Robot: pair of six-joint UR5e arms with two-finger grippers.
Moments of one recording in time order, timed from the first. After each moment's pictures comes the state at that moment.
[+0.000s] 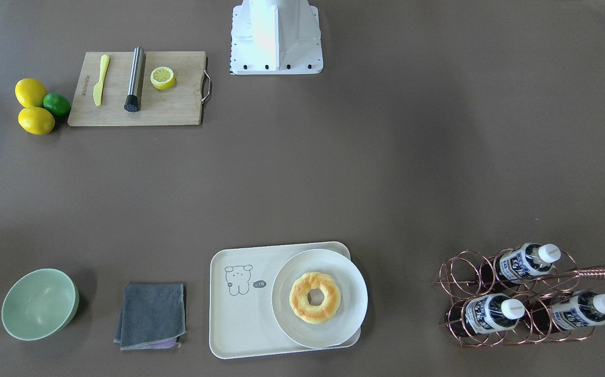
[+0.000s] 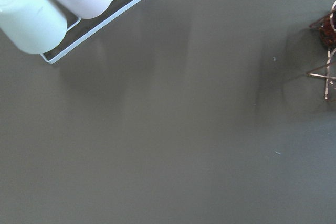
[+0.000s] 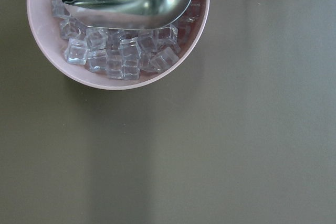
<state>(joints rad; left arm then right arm) -1.55 -1.61 -1.88 -1.99 -2.42 -0.23 1.61 -1.59 1.61 -1.58 2.39 -0.03</state>
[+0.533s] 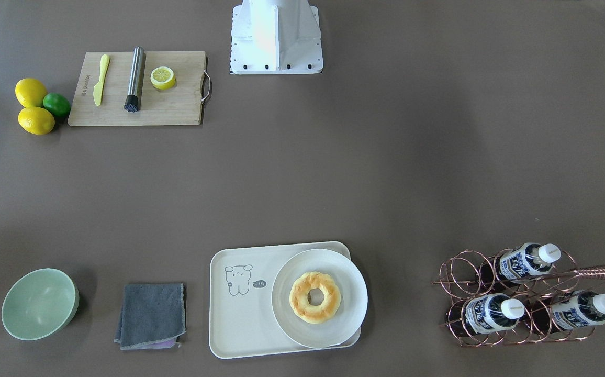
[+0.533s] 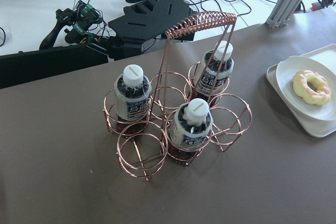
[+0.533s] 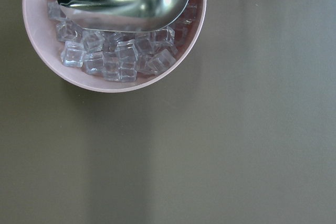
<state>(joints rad) -1.39 -1.67 -1.84 -2.20 -2.41 -0.59 1.61 -1.58 1.60 -1.58 2.38 -0.03</state>
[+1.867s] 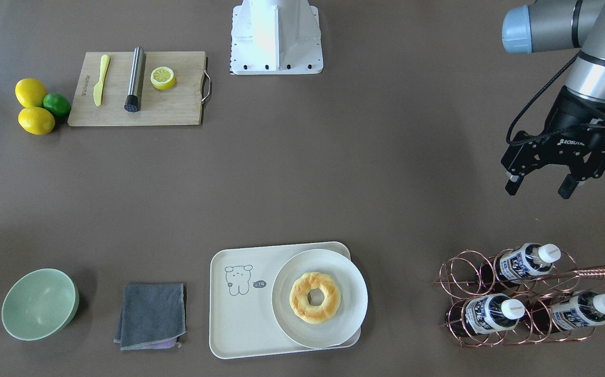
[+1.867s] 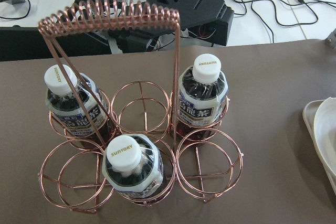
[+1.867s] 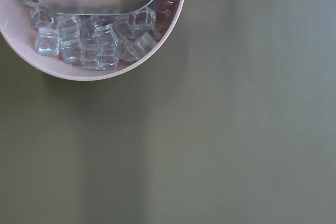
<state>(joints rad) -1.07 -1.89 -1.82 -1.90 -1.90 -0.80 1.61 -1.58 1.56 -1.58 2.38 -0.03</state>
